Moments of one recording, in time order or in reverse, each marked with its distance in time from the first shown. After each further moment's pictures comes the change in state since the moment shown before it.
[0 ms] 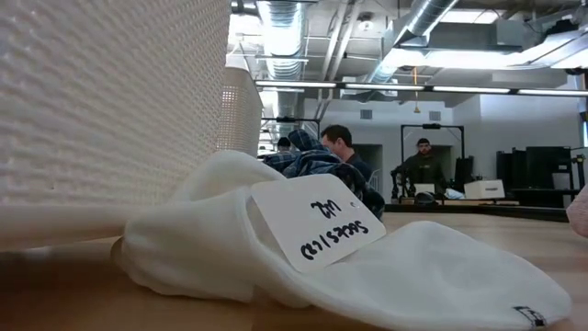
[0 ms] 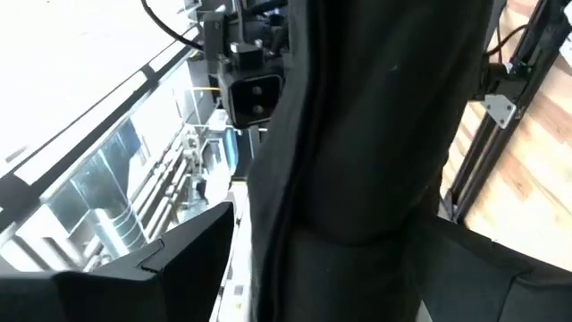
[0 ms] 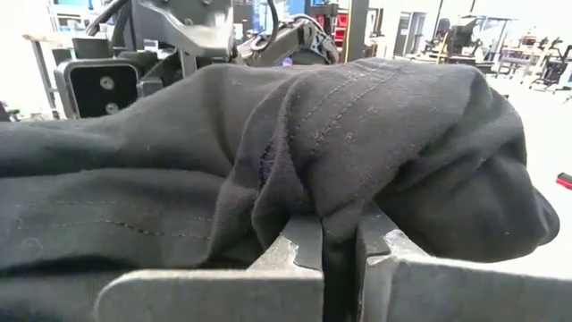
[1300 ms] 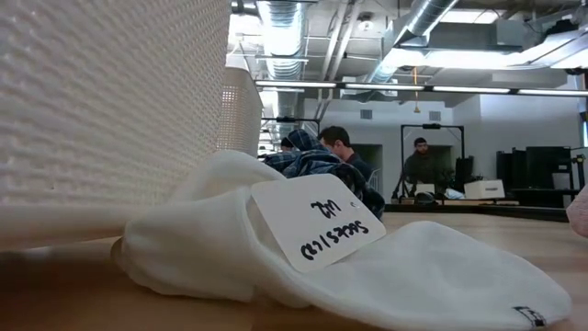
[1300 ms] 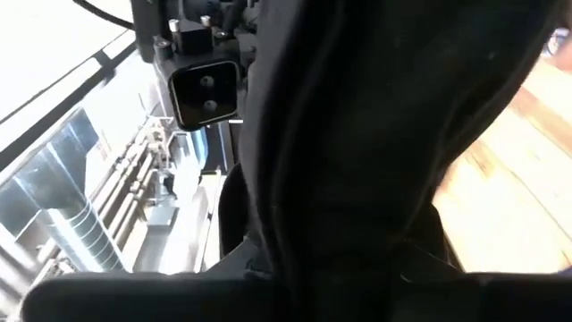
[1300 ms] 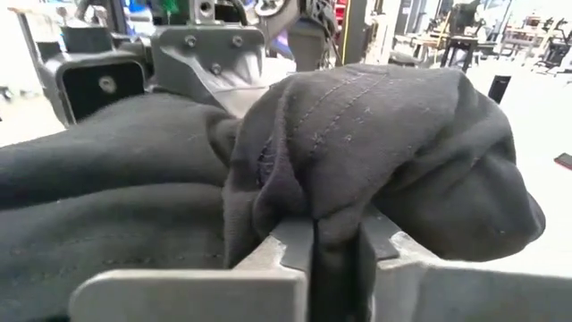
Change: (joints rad) left arm 0.117 0.001 -0.001 -0.168 0.060 -0.143; right arm -0.059 0.034 0.001 -0.050 -0.078 0.027
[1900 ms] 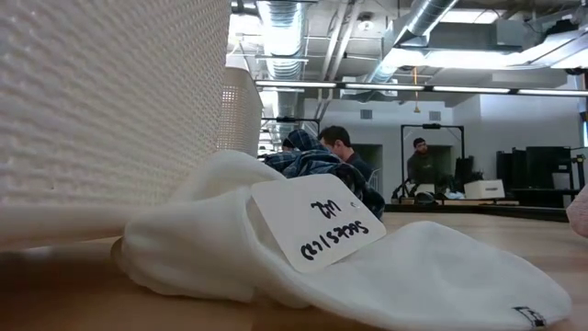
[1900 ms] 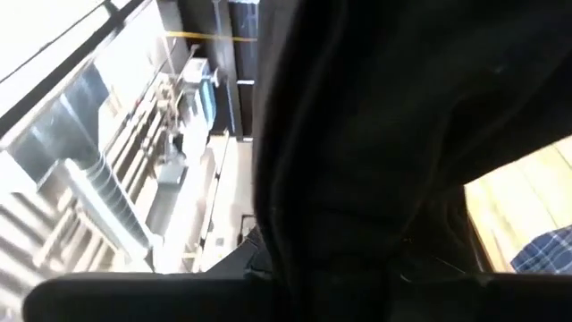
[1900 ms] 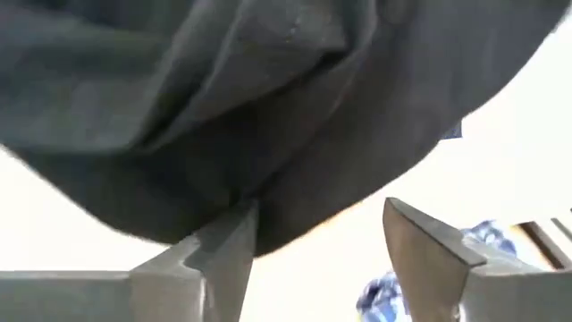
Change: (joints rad) left arm -0.039 -0.093 0.000 -0.011 -0.152 0.024; right arm 0.009 0.001 0.000 -0.267 -0.002 0.133
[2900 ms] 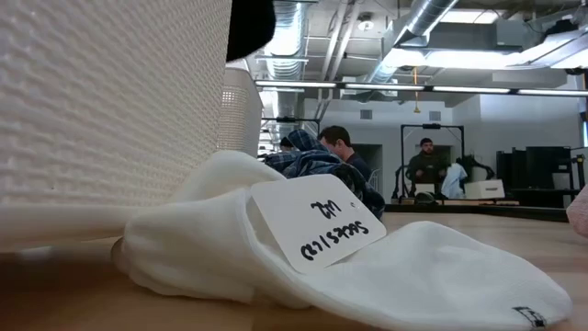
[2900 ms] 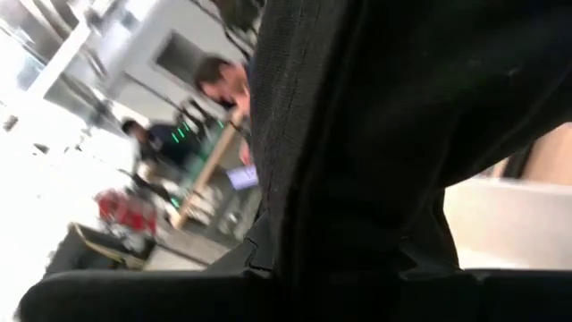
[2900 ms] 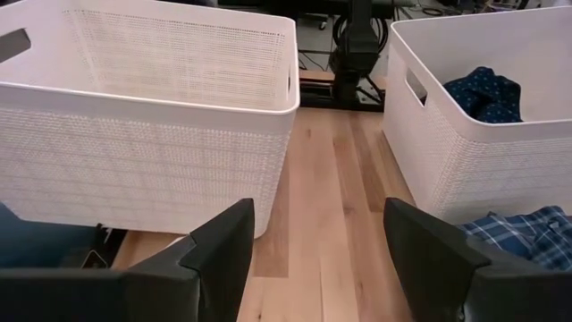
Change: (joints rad) left arm 0.767 -0.472 0.002 -0.854 0.194 -0.920; right arm 0.112 0.000 -0.002 -0.048 0.002 0.054
